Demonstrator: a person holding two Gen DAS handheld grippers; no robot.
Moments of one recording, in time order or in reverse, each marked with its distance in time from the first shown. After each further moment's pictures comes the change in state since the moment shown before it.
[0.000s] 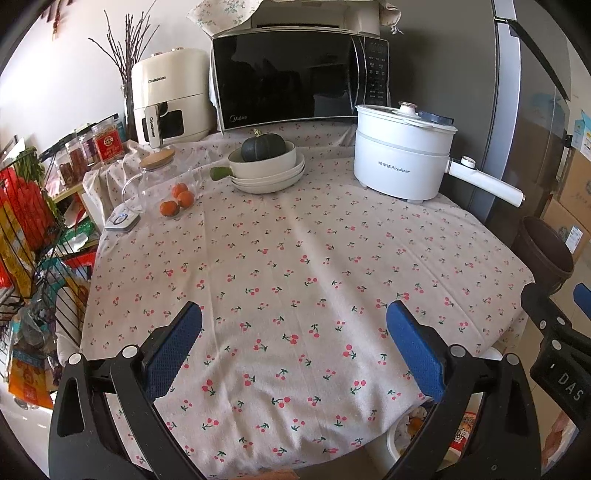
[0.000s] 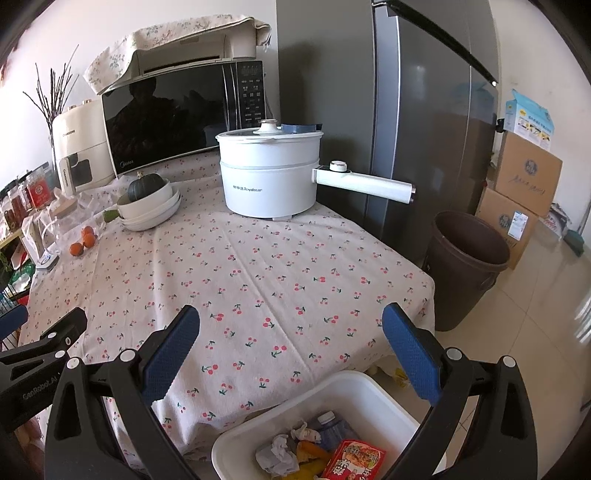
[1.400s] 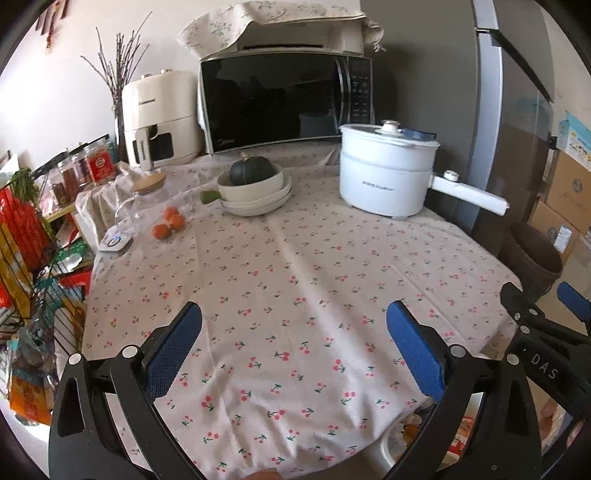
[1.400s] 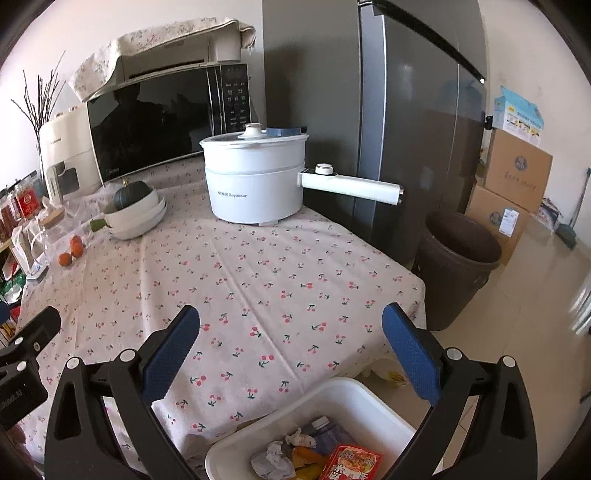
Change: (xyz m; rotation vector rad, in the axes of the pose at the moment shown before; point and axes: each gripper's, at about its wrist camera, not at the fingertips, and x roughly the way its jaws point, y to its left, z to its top) left arm -0.014 -0.007 0.007 0.028 -0.059 -0.024; right arm 0.007 -0.005 0.005 0.021 -0.016 -0.041
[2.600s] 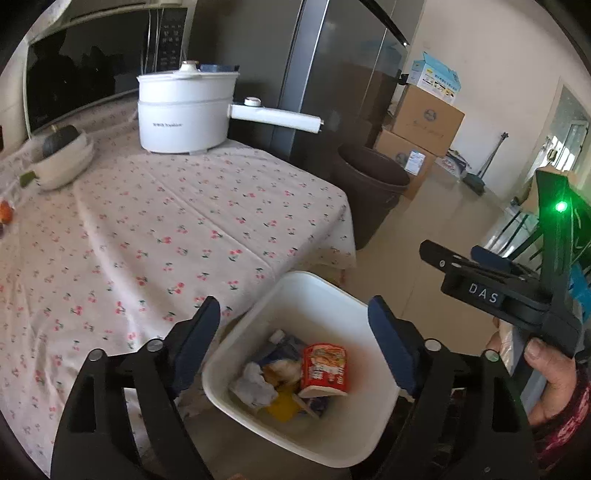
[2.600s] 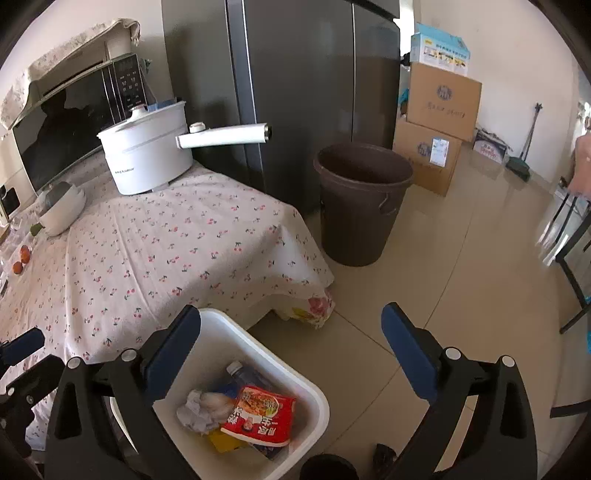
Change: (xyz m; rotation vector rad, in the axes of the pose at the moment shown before) left arm -0.018 -0.110 -0.056 0.221 0.166 -0.617; right arm -0.035 -0.145 -0.055 0.186 0.134 -0.183
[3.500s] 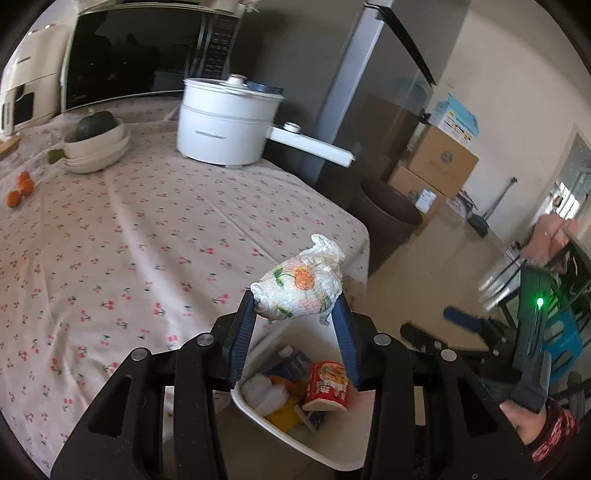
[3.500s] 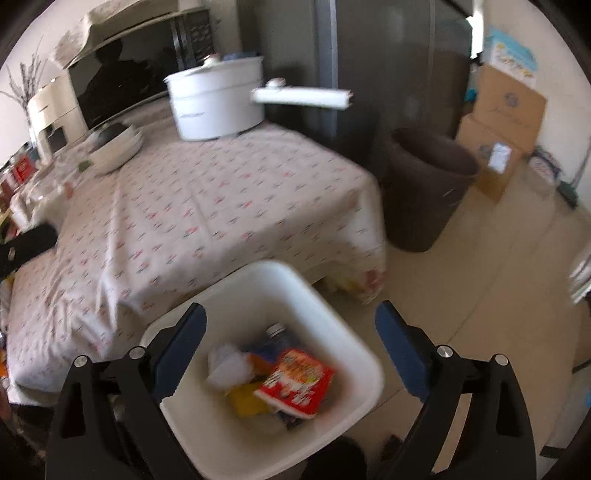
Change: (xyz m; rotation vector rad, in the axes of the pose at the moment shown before) left arm -0.032 0.045 0.007 -0.137 -0.071 -0.019; right arm 0.005 0.038 -0.025 -0.160 0.094 0.133
